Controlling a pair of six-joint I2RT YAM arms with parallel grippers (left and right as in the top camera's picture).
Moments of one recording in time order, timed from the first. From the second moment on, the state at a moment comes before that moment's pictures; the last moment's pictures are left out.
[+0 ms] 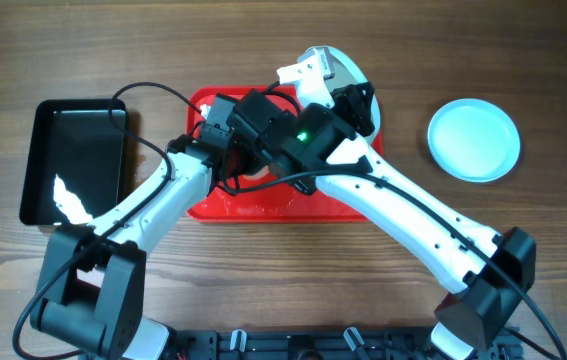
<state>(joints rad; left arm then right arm) -0.40 1.68 1.03 -0.45 0.06 -0.69 0.84 1.82 1.76 -1.32 1.28 0.37</state>
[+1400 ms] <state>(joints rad) -0.40 1.68 1.02 -0.47 0.01 -0.69 0.14 1.78 1.76 -1.30 0.38 0.50</state>
